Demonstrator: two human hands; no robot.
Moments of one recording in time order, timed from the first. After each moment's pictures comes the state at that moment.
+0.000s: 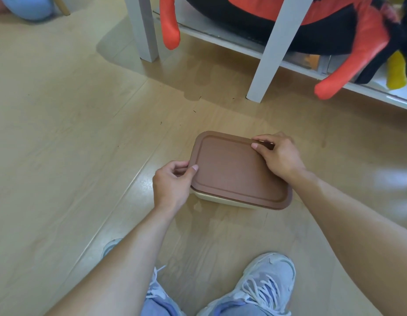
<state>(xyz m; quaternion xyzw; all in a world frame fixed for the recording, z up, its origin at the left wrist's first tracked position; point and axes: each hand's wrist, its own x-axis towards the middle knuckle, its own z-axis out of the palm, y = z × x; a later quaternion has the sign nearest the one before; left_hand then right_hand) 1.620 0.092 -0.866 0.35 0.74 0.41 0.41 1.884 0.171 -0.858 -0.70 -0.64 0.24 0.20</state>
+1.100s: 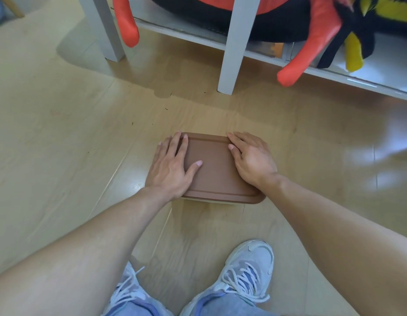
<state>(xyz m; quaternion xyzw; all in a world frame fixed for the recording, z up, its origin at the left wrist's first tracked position) 1.654 0.123 -0.871 0.77 0.62 0.04 0.16 1.890 0.134 -0.866 -0.69 -0.71 0.16 0.08</state>
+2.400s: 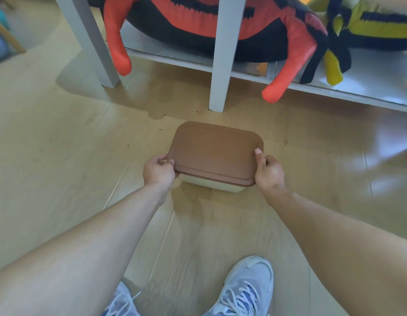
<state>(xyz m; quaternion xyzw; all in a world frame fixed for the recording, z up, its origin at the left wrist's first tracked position) 1.675 0.163 -0.847 0.26 0.73 0.38 0.50 1.925 0.125 -0.863 -0.81 -0.34 0.34 0.33</state>
